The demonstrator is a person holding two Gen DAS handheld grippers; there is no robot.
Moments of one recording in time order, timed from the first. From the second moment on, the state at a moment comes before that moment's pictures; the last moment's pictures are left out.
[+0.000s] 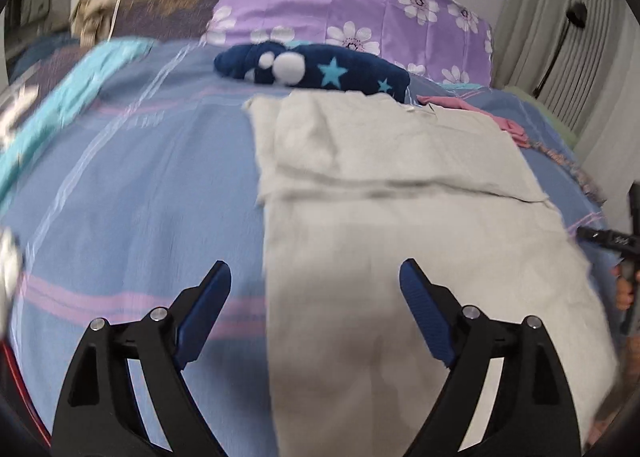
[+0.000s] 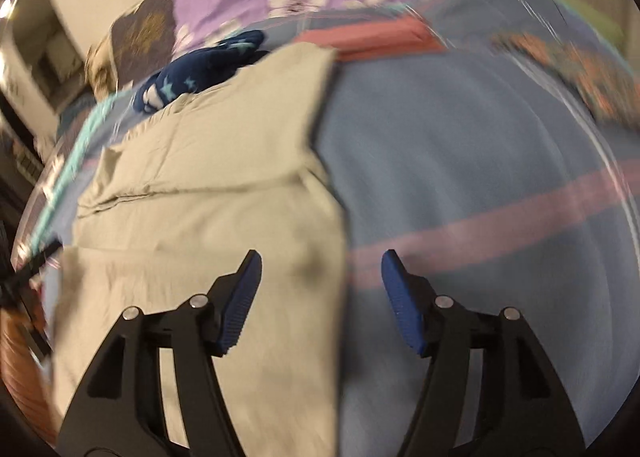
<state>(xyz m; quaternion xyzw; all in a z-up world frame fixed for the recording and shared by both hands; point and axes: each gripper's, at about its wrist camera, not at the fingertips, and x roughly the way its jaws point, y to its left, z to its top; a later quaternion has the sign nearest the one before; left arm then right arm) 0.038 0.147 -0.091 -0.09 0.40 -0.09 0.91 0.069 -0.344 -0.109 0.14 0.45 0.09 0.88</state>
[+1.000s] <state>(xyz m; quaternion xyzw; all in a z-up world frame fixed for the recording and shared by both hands) -0.104 0.151 -0.126 -0.15 0.42 -0.28 0.85 -0.102 -0.378 -0.146 0.27 0.44 0.26 0.81</state>
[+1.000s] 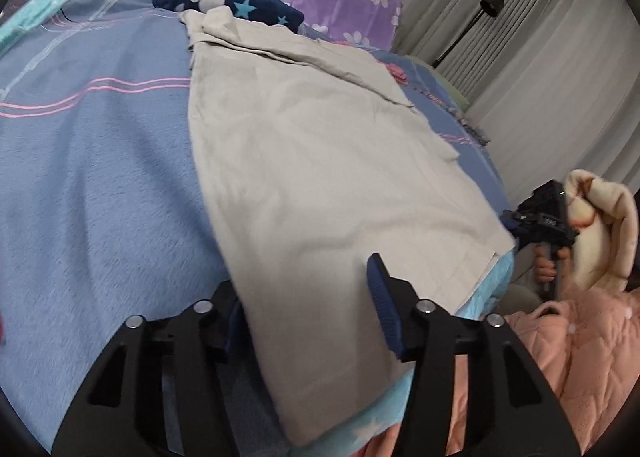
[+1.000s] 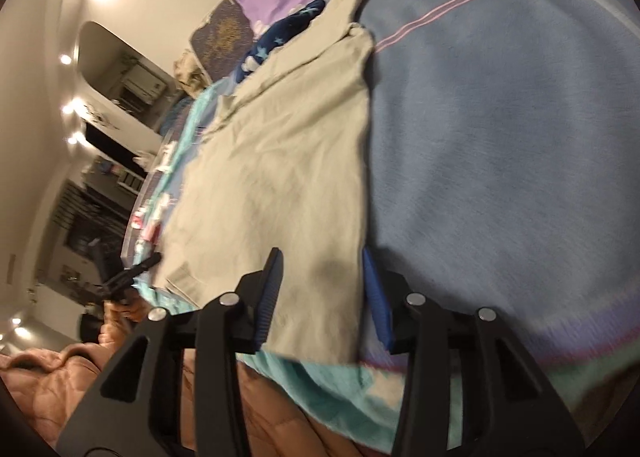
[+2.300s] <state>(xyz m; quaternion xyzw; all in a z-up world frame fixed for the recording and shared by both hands) -0.144 0.121 0.005 -0.15 0.28 -0.25 0.92 -0.128 -0.398 -0.016 0.30 0.26 0.30 0.87</state>
